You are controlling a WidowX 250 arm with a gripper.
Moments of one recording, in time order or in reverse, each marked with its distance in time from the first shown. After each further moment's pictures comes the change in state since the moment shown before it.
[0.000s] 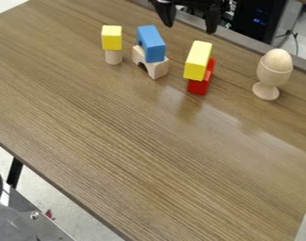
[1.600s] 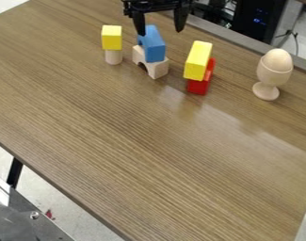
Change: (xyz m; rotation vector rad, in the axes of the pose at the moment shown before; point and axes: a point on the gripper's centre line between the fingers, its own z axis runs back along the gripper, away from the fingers) arm 0.022 0.065 -0.065 0.183 0.158 0.490
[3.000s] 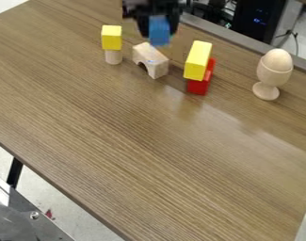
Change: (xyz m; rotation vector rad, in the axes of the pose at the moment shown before) arm 0.002 0.000 0.014 -0.047 -0.049 -0.069
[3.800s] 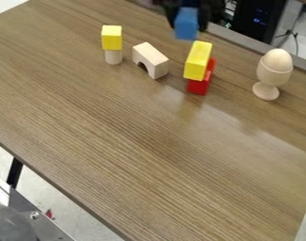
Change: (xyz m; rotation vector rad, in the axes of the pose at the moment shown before) arm -0.038 -0.057 0.006 -0.101 0.036 -0.410
